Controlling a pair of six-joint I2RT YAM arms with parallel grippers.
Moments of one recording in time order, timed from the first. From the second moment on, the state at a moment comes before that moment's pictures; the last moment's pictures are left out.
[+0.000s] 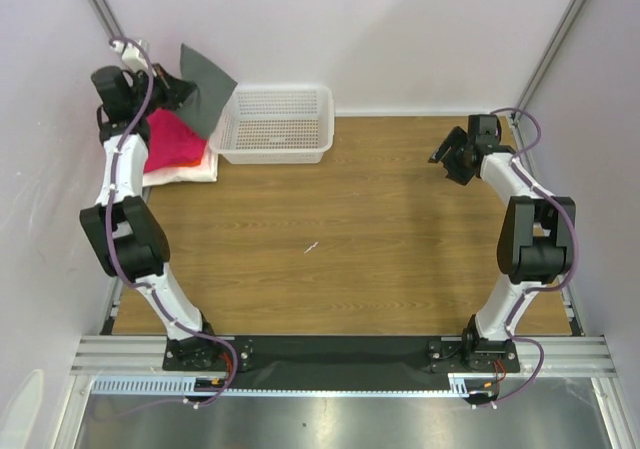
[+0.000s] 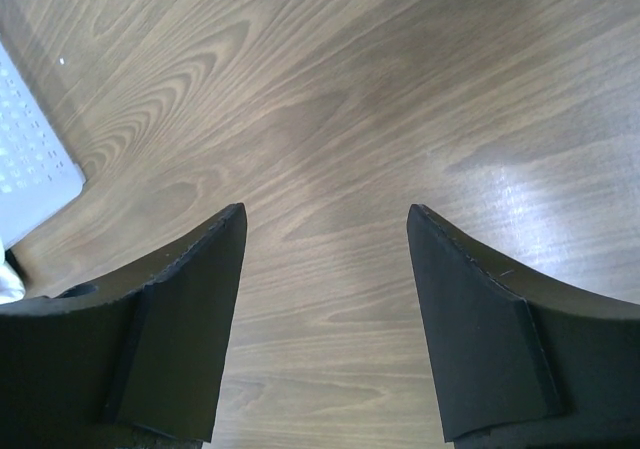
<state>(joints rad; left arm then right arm) 0.29 1.85 1.76 -0.01 0.77 -0.24 -0.02 1.80 1.35 -0.36 -0.11 0.66</state>
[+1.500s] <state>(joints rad) 0.32 2.11 1.81 -0.12 0.04 0.00 0.03 1.99 1.57 -0.42 -0.13 0.65</state>
